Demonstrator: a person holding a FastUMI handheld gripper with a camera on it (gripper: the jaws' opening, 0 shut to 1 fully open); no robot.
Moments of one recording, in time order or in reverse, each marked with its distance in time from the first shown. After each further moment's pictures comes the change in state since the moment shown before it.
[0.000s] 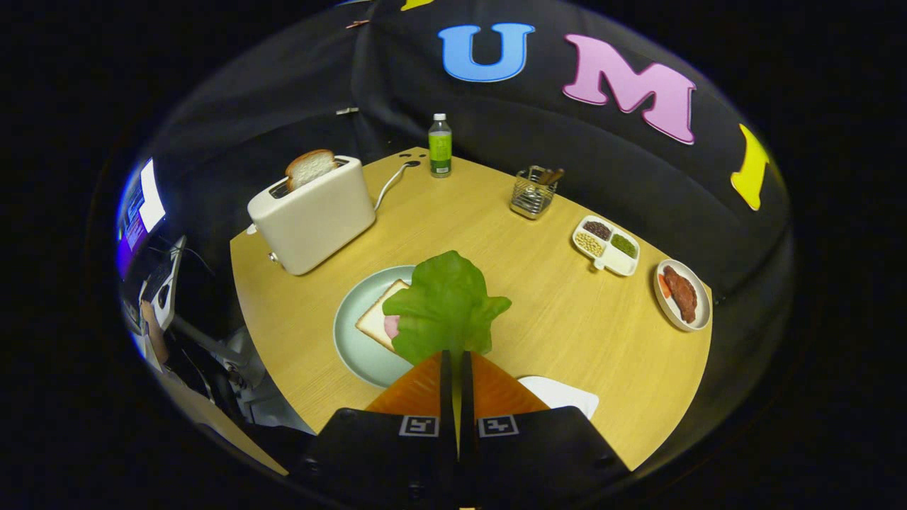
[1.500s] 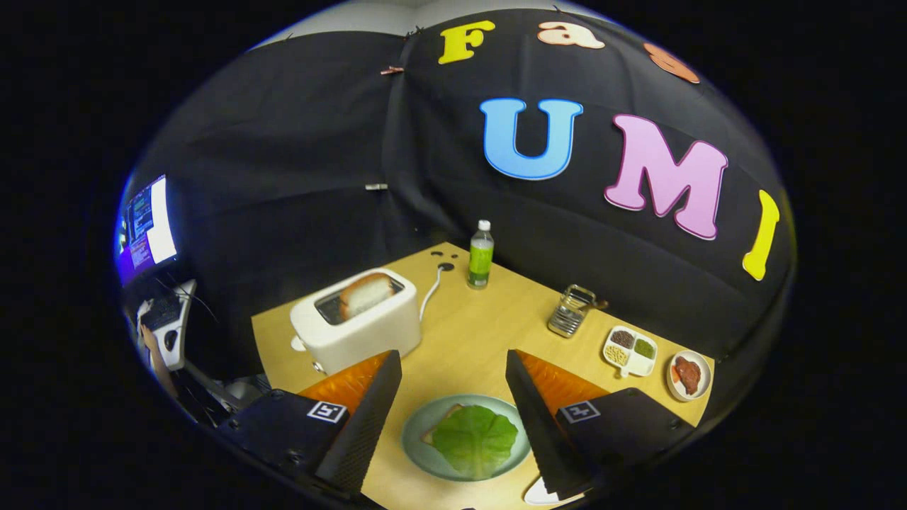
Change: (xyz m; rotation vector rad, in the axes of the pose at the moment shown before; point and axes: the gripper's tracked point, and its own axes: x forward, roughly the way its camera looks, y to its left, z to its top) arm -0.020 0.107 0.178 -0.001 -0.392 0.048
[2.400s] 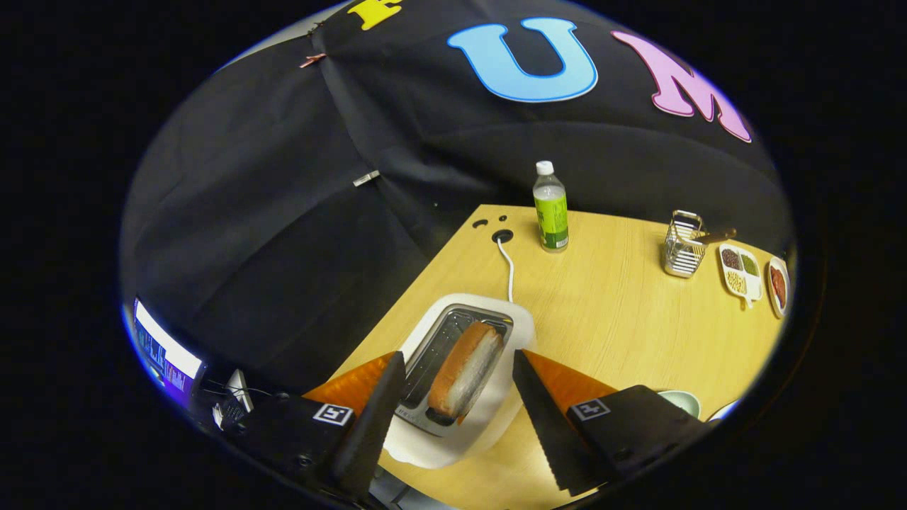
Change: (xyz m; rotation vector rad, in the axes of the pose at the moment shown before) arm 0.185 0.107 -0.010 0.412 0.248 0.018
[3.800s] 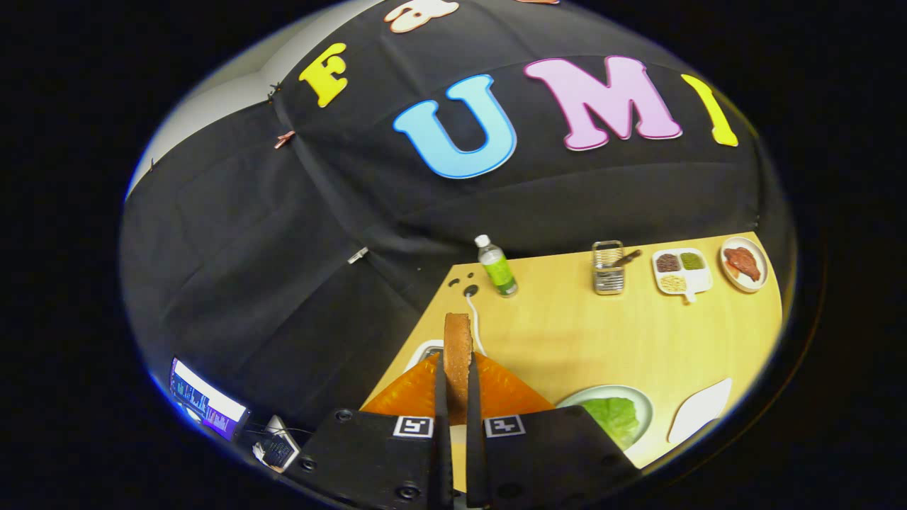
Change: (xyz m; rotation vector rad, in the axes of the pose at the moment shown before) arm -0.190 -0.090 0.053 0.172 -0.235 -0.052
